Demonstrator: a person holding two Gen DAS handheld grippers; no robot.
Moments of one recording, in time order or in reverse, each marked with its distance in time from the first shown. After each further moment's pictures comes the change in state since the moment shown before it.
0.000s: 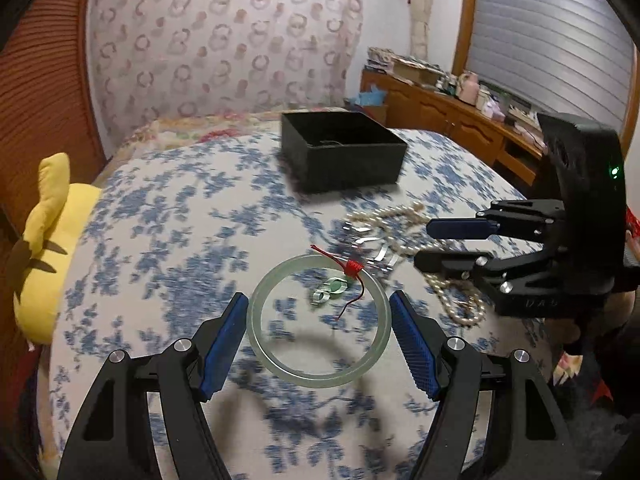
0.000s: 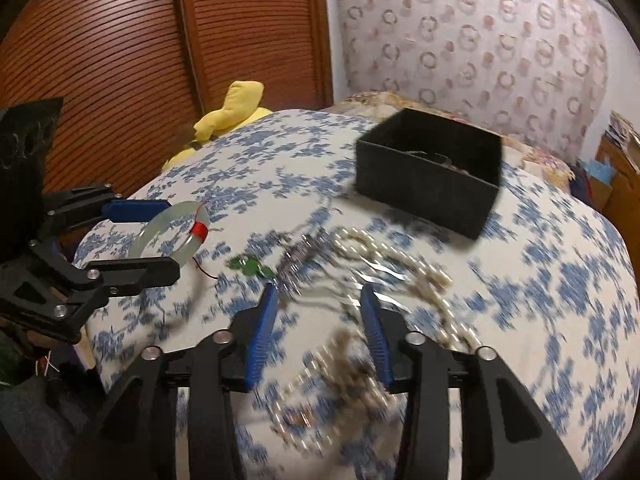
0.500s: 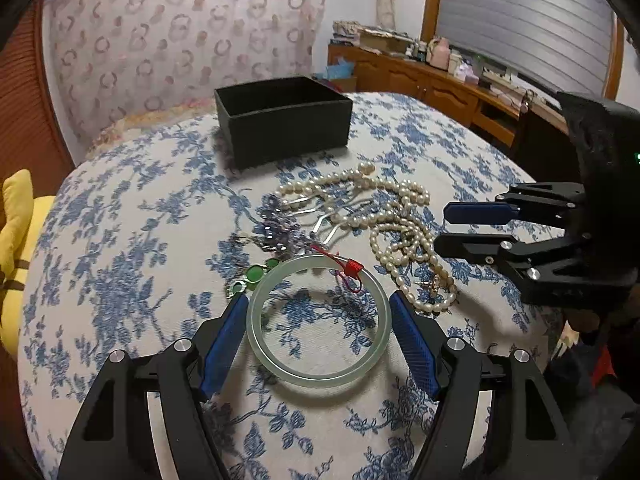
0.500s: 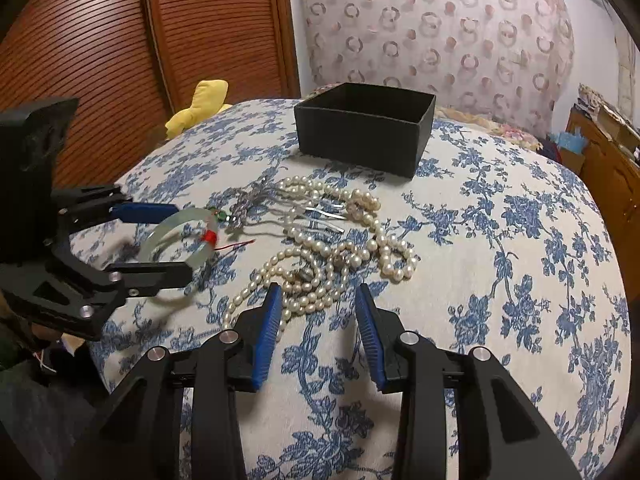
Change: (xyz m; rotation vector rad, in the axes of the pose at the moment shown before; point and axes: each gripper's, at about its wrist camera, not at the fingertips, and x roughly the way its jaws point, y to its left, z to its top) left arm 0.030 -0.049 -0.007 0.103 0.085 -0.068; right arm -0.036 -0.032 -0.053 0.109 0.001 -0.082
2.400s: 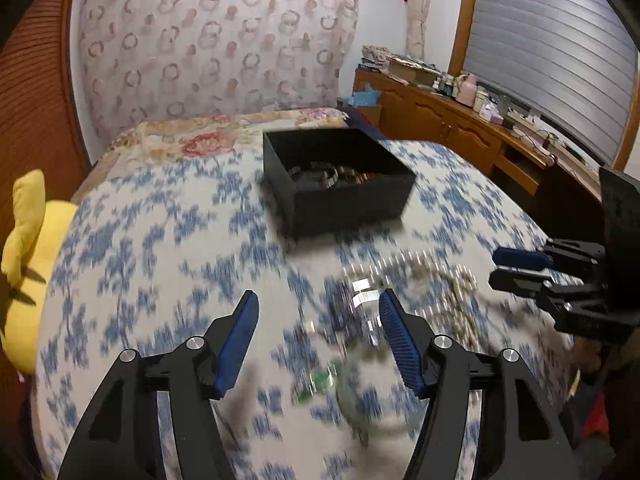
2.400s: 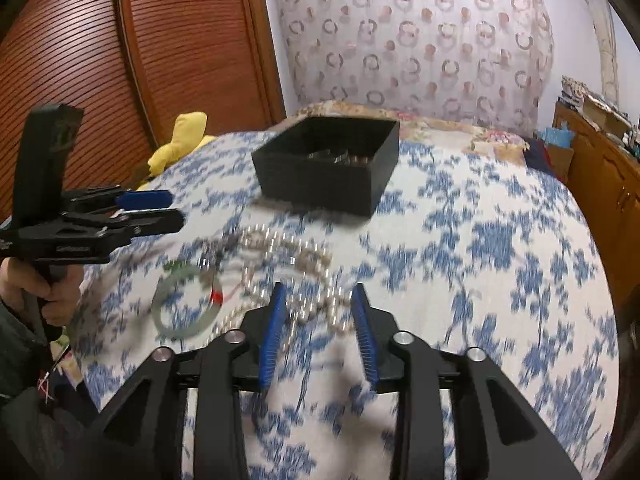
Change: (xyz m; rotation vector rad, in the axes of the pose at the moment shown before) left arm 0.010 0.050 0.047 -0.091 -0.066 0.021; right arm -0.008 -0.031 0.020 0.064 -0.057 -0.020
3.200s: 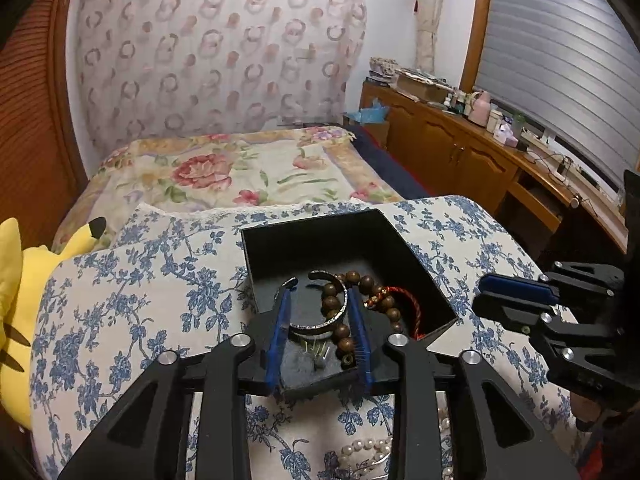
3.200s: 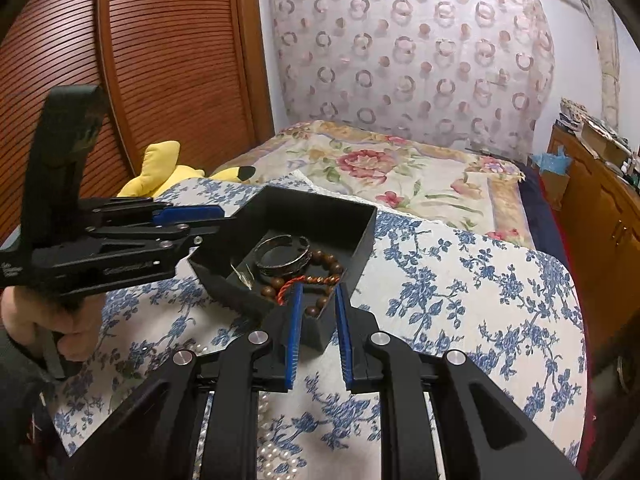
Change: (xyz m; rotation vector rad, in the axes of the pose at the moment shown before) left arm 0.074 0.000 0.115 -0.019 -0.041 0.017; right arm 0.045 -0.034 0.105 -0.035 -0.044 -0.039
